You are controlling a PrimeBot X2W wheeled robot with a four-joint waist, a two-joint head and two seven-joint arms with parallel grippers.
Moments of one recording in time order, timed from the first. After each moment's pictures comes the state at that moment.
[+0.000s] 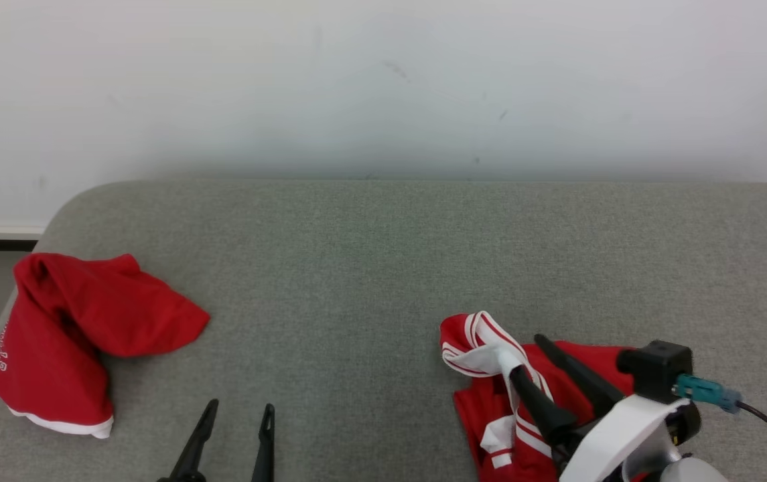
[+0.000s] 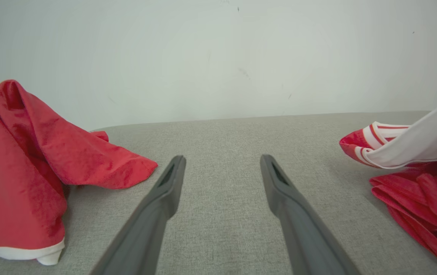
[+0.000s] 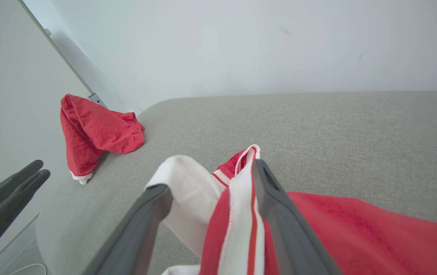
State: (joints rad) left arm 0.11 0.08 -0.16 0.03 -0.02 0.09 -0.26; right arm -0.28 -0.21 0.52 0.17 0.75 0.13 0.13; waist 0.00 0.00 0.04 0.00
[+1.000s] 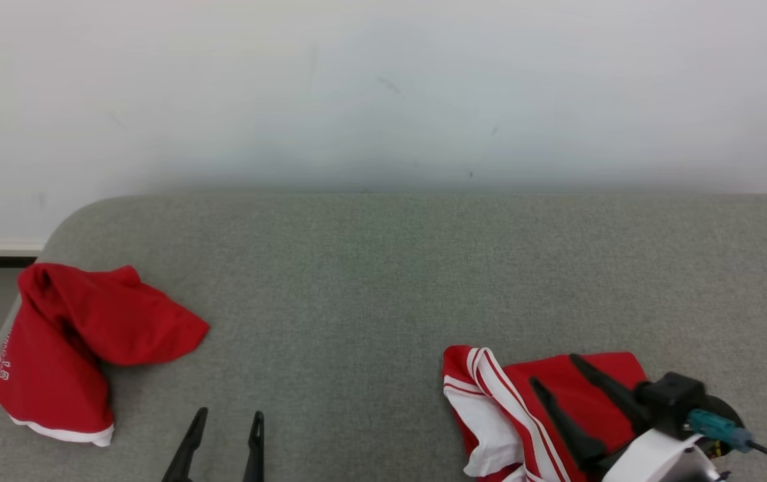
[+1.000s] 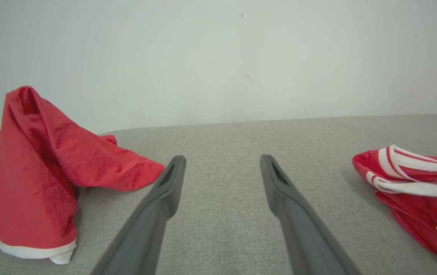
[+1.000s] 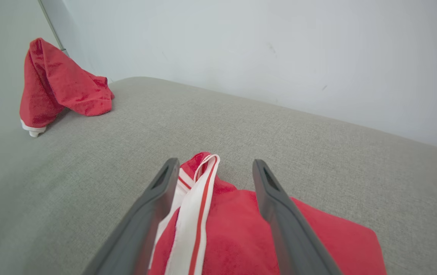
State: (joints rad) left arm 0.12 0.08 -0.13 0.03 -0.02 0.08 -0.26; right arm -0.22 -0.32 0.54 0.16 0.53 0.13 0.04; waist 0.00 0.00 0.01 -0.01
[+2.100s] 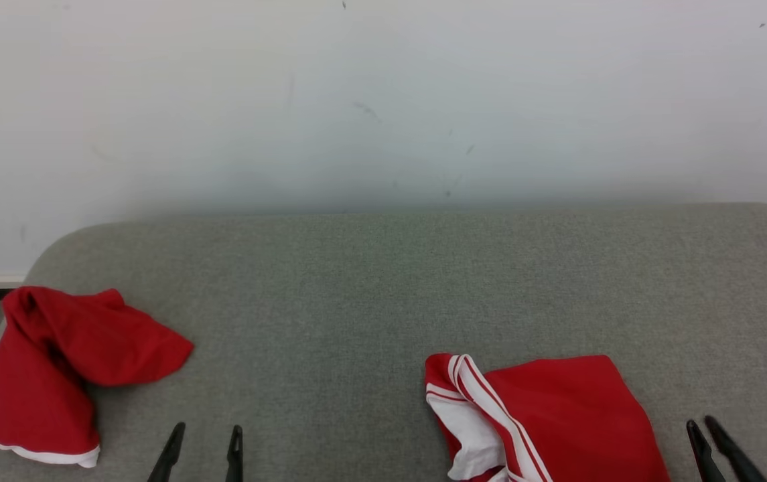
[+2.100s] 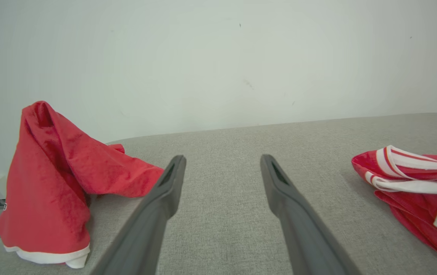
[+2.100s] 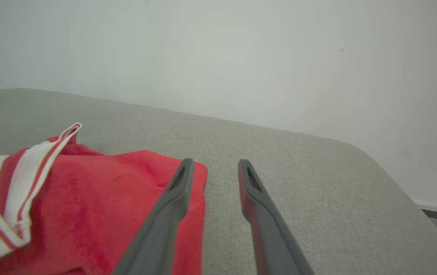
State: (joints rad) left arm 0.17 0.09 -0.10 0.01 -0.01 0.09 -0.26; right arm 0.09 -0.32 0.11 0.20 0.30 0.13 -0.26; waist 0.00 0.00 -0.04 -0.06
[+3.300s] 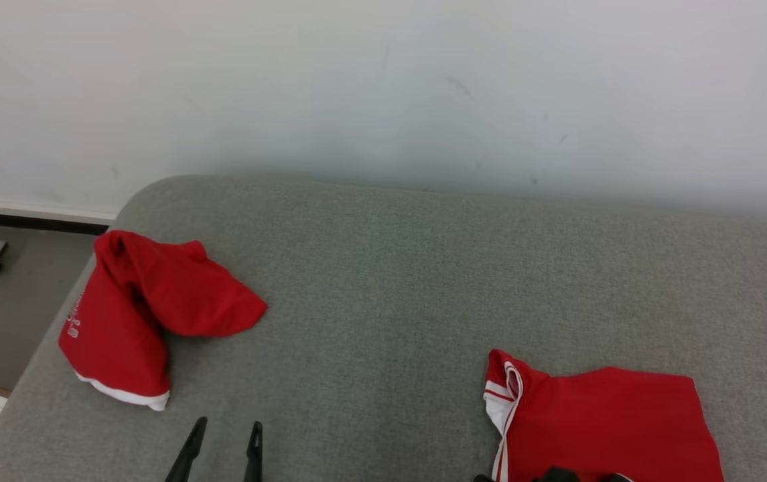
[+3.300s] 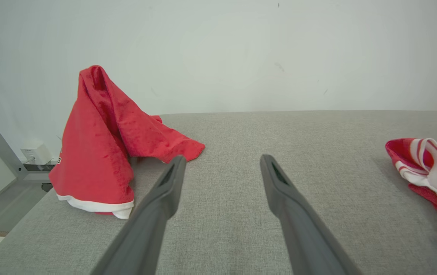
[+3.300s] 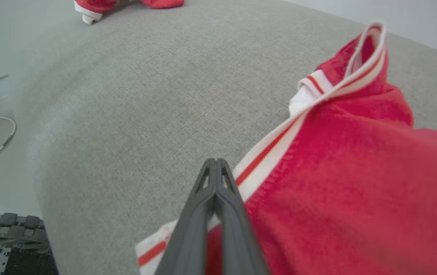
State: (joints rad) left arm 0.14 0.08 -0.13 0.04 -0.01 0.07 -0.26; right arm -0.34 -0.16 0.91 0.72 0.49 0.13 -0.24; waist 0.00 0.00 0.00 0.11
